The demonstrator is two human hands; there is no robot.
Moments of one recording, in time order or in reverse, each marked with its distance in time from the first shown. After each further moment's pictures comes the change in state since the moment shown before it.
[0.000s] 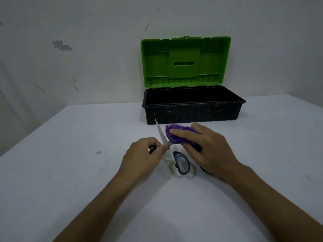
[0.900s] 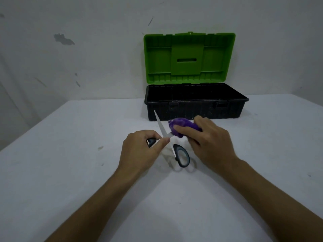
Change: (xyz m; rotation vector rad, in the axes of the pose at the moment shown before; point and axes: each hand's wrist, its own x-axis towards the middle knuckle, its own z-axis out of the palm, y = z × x) left_hand -0.002 -0.003 -0.006 -0.076 0.197 0.106; right_hand 0.007 0.002 0.010 -0.299 0.178 -0.091
